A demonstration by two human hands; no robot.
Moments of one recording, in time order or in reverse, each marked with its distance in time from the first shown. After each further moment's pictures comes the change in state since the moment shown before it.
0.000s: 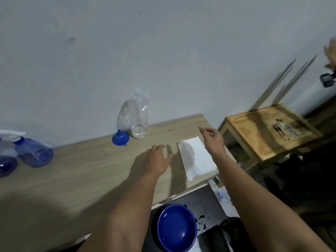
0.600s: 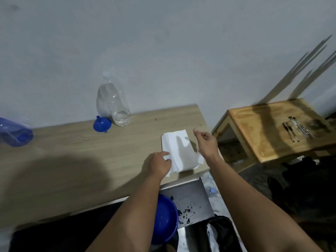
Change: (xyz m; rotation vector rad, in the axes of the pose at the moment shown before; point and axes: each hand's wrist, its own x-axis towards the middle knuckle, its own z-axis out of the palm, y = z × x) left_hand -0.004 0.089 0.099 -0.160 -0.125 -0.321; right_hand 0.073 0.071 -0.055 -0.029 -0.163 0.081
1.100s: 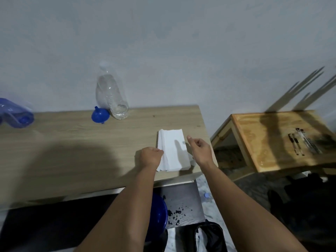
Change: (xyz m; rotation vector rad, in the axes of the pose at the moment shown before) left_hand 0.002 0.034 0.012 -0.488 0.176 -0.361; right_hand 0.016 0.034 -0.016 -0.074 -0.153 -0.021
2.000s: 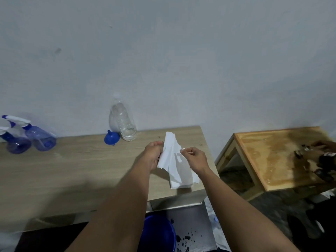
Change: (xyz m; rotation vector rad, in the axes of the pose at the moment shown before) left_hand -0.008 0.071 -0.044 -0.563 -0.254 -0.003; right_hand -0.003 -0.038 0.004 0.000 -0.110 -0.080
